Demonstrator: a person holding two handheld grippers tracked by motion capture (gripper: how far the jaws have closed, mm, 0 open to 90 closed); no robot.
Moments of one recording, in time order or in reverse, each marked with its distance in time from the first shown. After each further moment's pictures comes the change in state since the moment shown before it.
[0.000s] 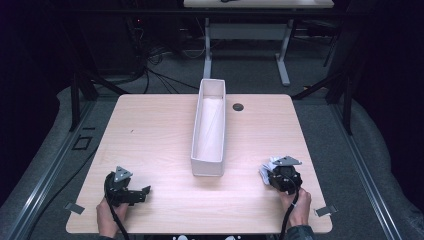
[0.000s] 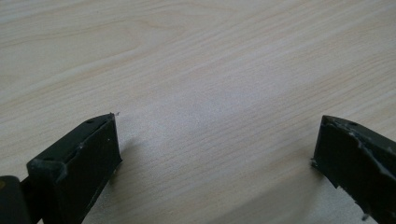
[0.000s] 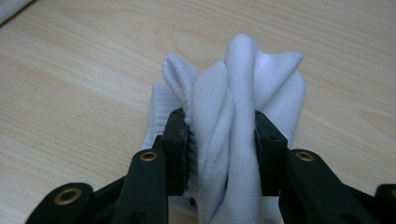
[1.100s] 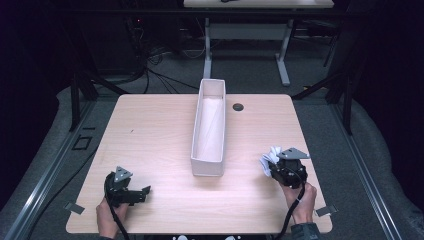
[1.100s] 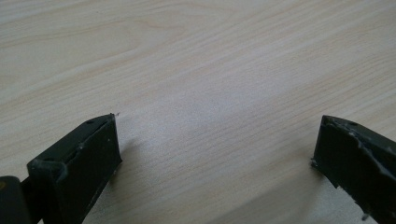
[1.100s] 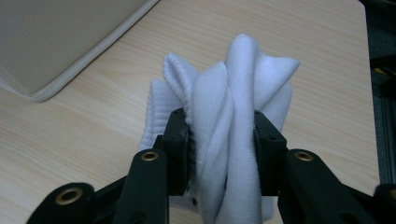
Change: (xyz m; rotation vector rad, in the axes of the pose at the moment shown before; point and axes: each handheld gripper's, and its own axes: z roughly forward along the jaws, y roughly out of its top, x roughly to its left) left arm 0.000 0.000 0.000 -0.002 0.001 0.001; right arm 0.000 0.031 -0.043 -0.098 0.017 -0.013
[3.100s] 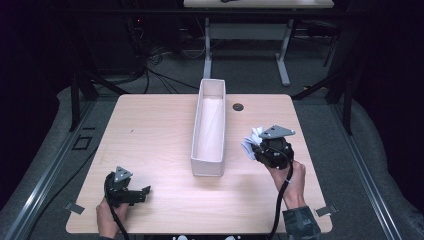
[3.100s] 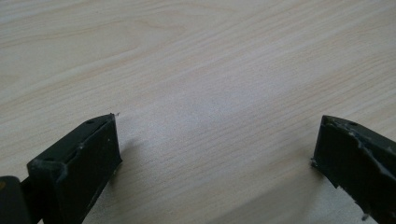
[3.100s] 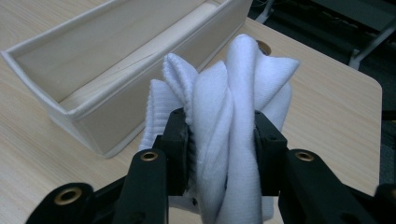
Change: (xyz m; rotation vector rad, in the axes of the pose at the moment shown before) left arm 0.000 0.000 0.000 0.000 0.000 0.000; right arm 0.032 0.081 -0.024 -0.052 0.086 -0.124
